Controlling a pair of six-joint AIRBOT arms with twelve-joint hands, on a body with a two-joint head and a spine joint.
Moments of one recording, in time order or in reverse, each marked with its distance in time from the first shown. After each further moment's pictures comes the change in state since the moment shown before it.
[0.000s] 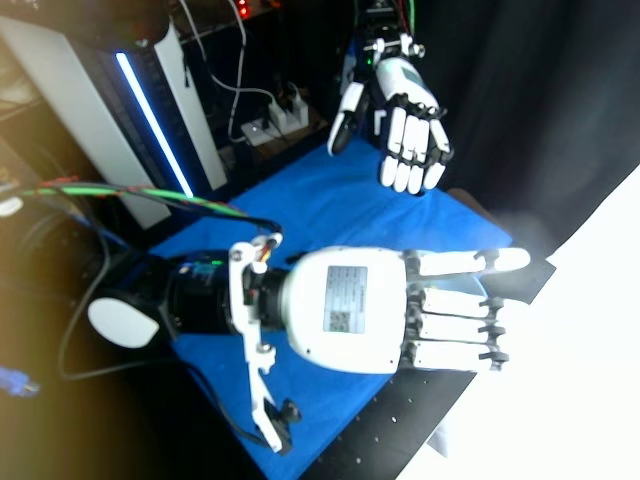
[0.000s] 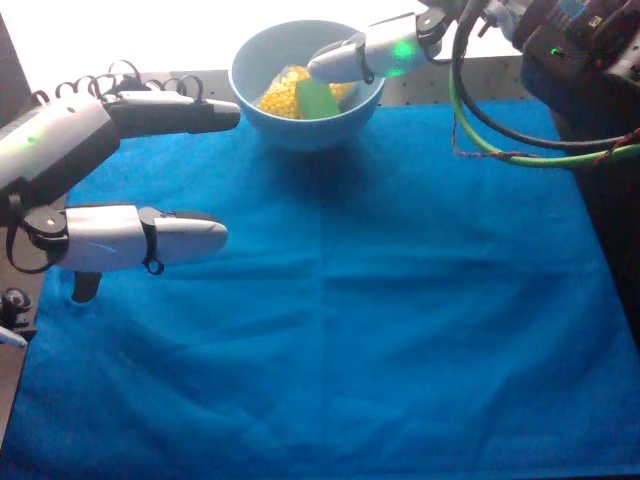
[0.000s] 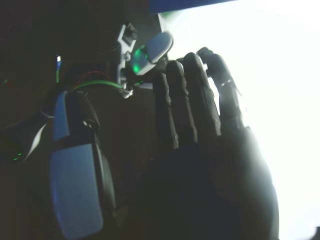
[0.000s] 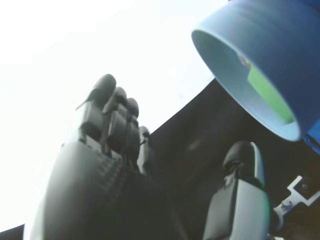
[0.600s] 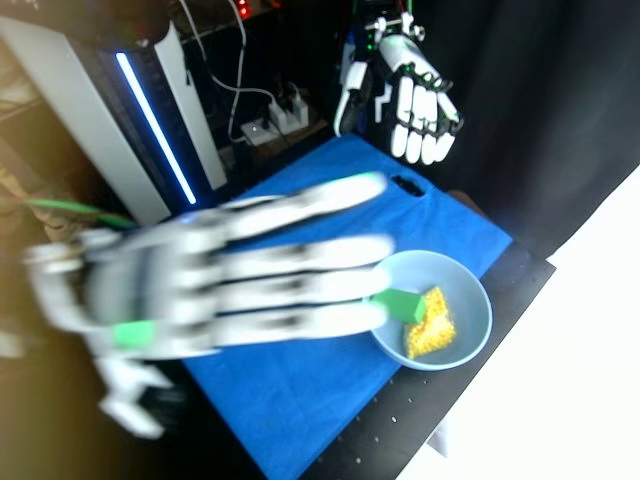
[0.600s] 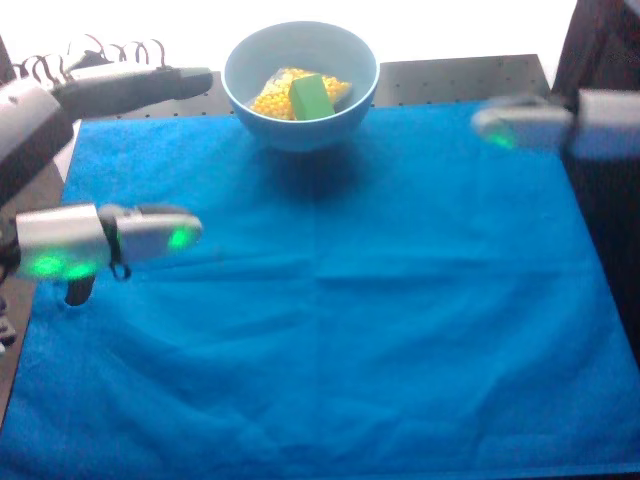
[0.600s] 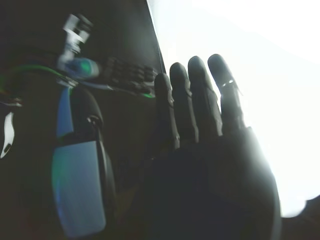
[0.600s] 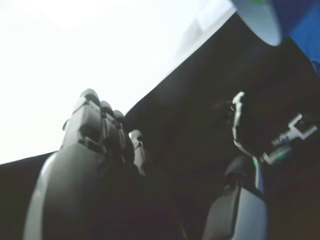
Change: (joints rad) left arm 0.096 0.092 -0.109 -0.009 -0.202 -0.003; right arm -0.417 0.483 -0.571 0.319 0.659 -0.002
